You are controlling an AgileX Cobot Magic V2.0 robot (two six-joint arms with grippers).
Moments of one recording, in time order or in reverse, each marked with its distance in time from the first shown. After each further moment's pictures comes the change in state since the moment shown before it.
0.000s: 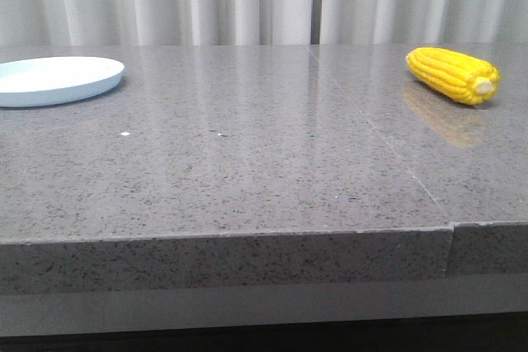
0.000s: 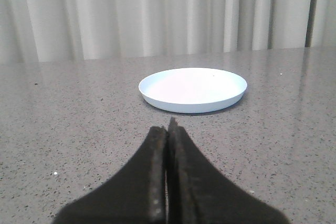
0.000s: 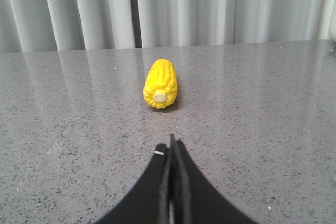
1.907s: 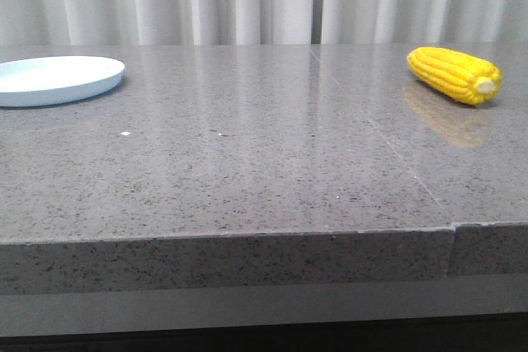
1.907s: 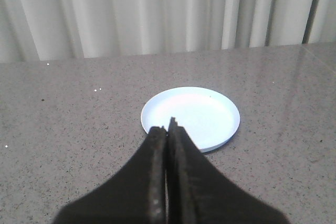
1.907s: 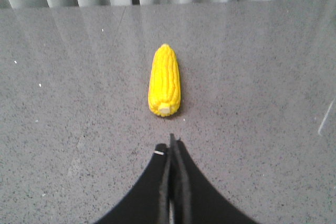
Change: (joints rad) left arm 0.000 0.493 -0.749 0.000 0.496 0.000; right arm 0.000 0.555 -0.718 0.000 0.524 -0.002
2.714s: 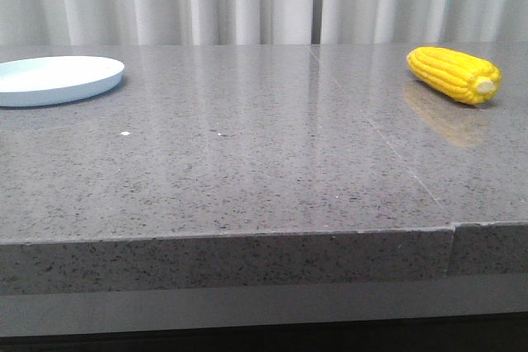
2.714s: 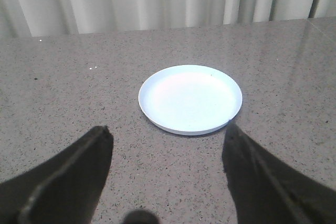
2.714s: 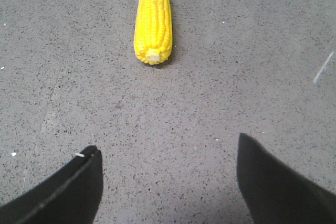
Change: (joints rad) left arm 0.000 0.064 0.000 0.000 0.012 0.000; right arm 0.000 0.135 0.006 -0.024 0.052 0.000
